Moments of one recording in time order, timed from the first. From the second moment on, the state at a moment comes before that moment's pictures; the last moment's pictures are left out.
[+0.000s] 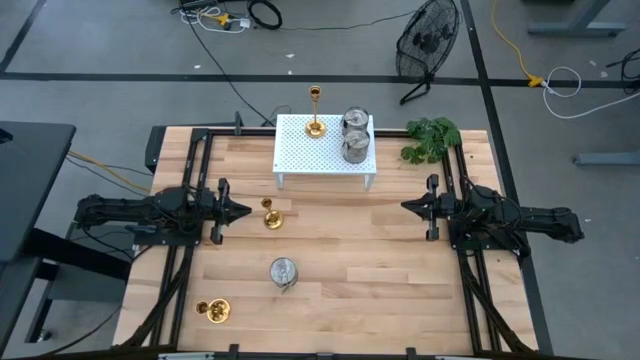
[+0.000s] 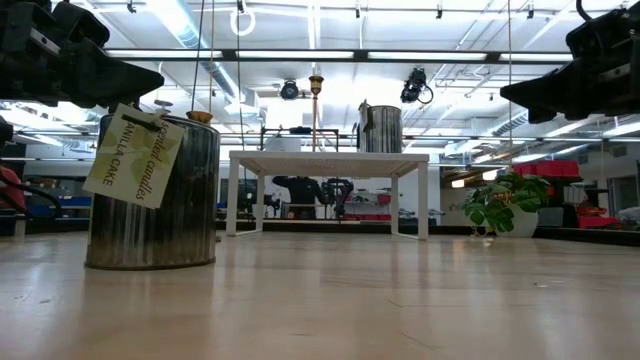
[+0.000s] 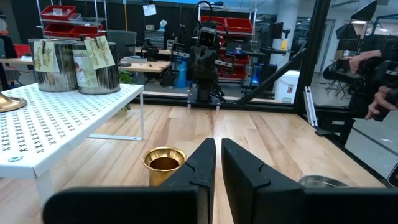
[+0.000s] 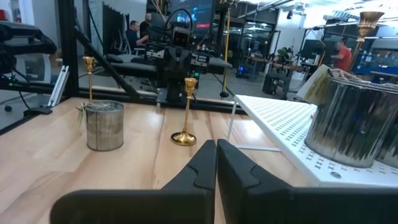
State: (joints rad) left arm -0.04 0.01 0.01 0.05 -0.09 -0.08; right arm -0.08 0.00 0.02 0.01 -0.02 -0.15
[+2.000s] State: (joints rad) left arm -0.04 0.01 0.01 0.05 -0.09 -0.08; right arm 0.01 0.00 0.02 0.01 -0.02 -0.15
